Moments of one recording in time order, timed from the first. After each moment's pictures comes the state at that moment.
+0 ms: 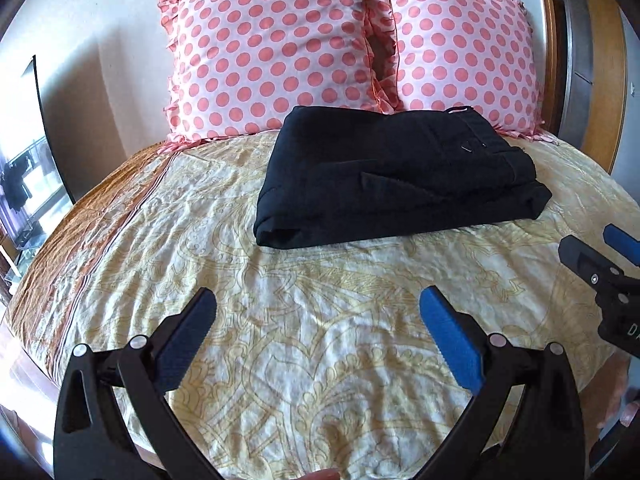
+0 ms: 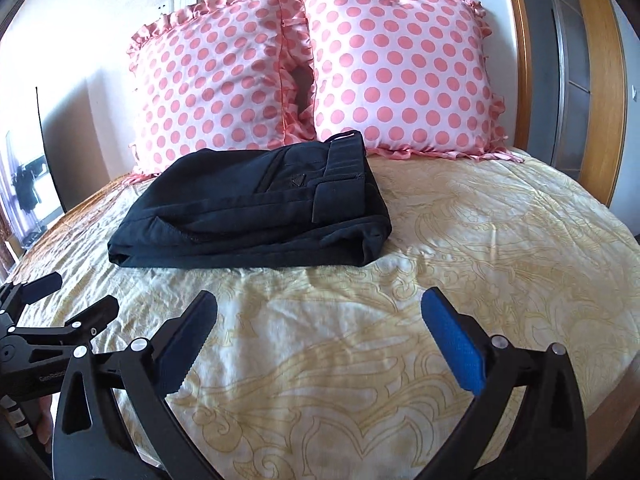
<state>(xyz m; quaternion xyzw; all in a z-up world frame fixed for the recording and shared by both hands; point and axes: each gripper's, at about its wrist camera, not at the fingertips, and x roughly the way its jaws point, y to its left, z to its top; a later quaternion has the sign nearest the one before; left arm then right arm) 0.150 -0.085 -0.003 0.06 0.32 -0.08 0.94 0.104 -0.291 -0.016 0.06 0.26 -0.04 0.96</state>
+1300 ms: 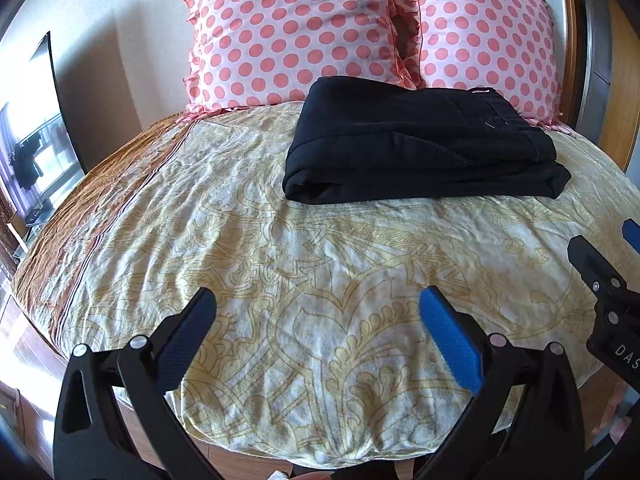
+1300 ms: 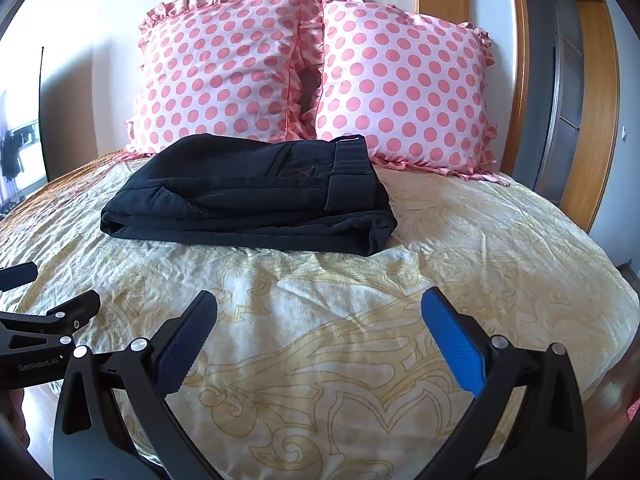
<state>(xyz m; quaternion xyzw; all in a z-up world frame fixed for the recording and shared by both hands) 0.142 -0.070 -0.017 0.06 0.35 -0.05 0.93 0.094 -0.263 -0.024 -0.01 0.25 -0.08 0.97</state>
